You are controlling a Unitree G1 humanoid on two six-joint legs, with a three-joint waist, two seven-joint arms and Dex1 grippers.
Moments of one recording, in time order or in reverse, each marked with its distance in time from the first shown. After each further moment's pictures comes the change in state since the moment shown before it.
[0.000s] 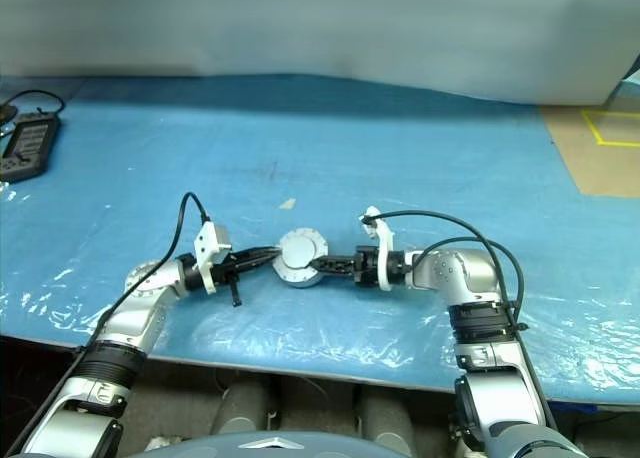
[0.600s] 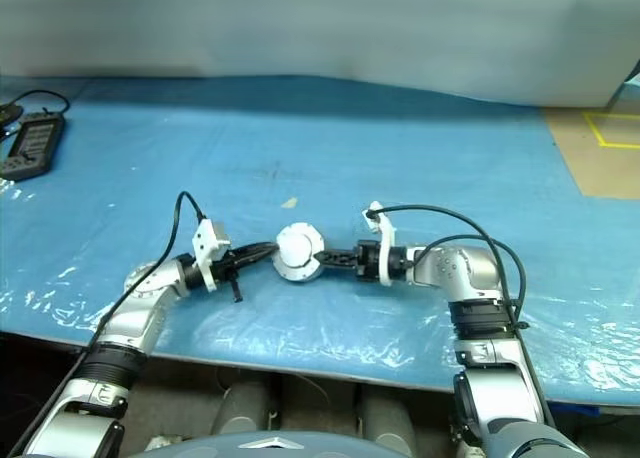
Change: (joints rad) left arm -0.007 -0.054 0.048 -0.009 0.015 0.105 0.225; right arm -0.041 0.039 -0.059 0.073 0.031 -0.012 -0.041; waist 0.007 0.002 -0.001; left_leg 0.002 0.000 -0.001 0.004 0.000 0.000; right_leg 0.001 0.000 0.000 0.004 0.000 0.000
